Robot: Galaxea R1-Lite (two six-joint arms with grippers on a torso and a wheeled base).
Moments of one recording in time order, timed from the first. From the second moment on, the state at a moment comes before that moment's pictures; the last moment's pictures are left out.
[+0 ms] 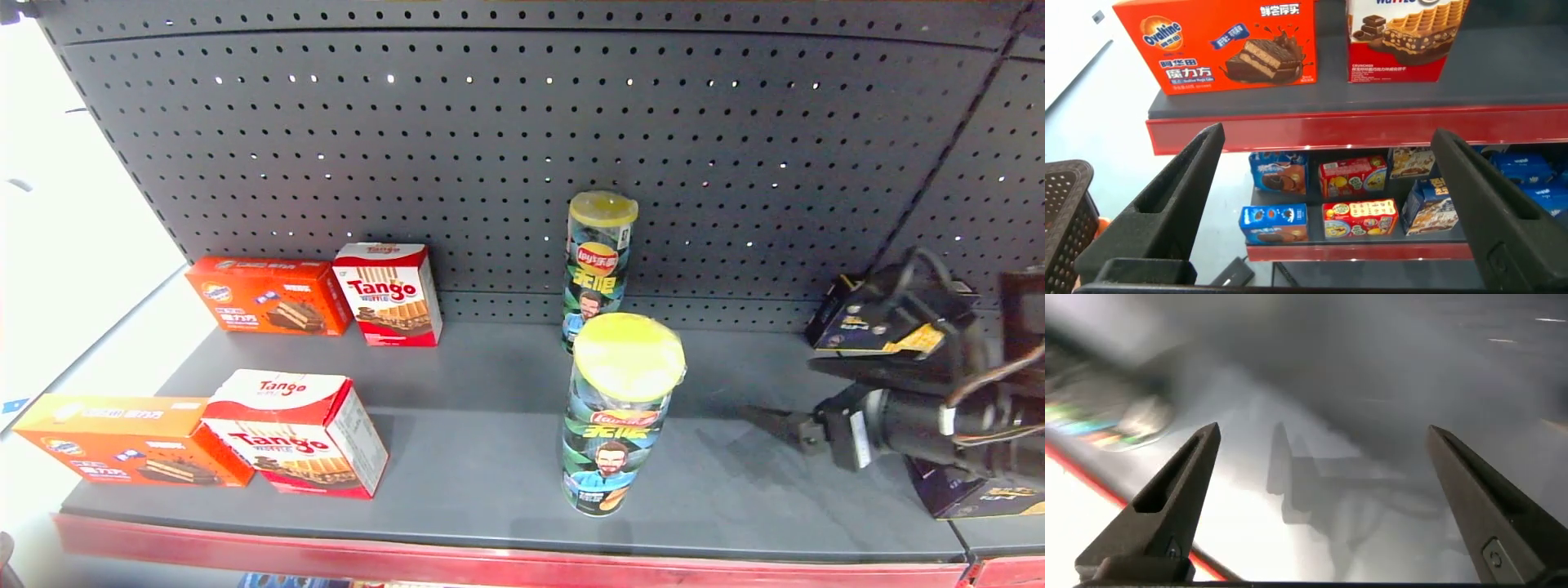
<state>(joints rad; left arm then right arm) 0.00 0.00 0.00 0.00 -0.03 0.05 0.42 1.34 -0.70 -0.25 -0.02 -0.15</state>
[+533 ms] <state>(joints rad) 0.00 0.00 0.00 0.00 -0.03 0.05 0.05 0.70 -0.40 -0.24 -0.02 -0.15</state>
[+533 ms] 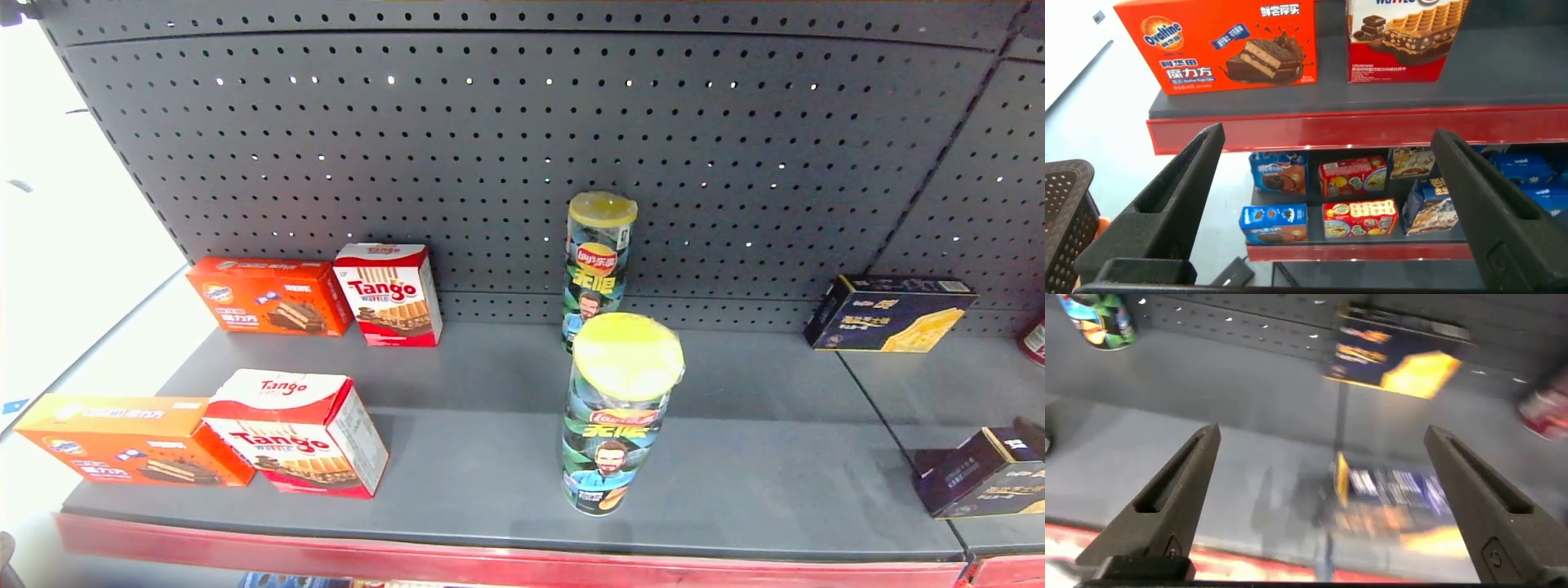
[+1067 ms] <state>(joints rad) 0.00 0.00 0.00 0.00 -0.03 0.05 0.00 0.09 -0.03 -0.03 -0.02 -0.03</state>
